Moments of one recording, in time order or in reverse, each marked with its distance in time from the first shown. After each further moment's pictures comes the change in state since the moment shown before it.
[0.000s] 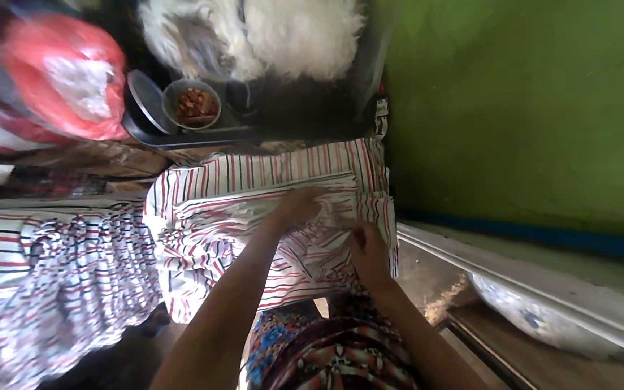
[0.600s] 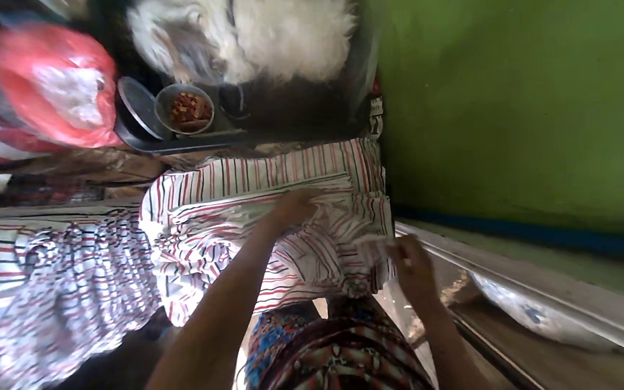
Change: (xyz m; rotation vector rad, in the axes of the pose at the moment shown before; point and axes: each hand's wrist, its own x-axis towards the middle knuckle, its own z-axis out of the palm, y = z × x) left_hand 0.001 -0.013 0.004 0.032 0.019 0.028; right_hand -0.032 0.014 -0.066 -0.178 0.024 0.044
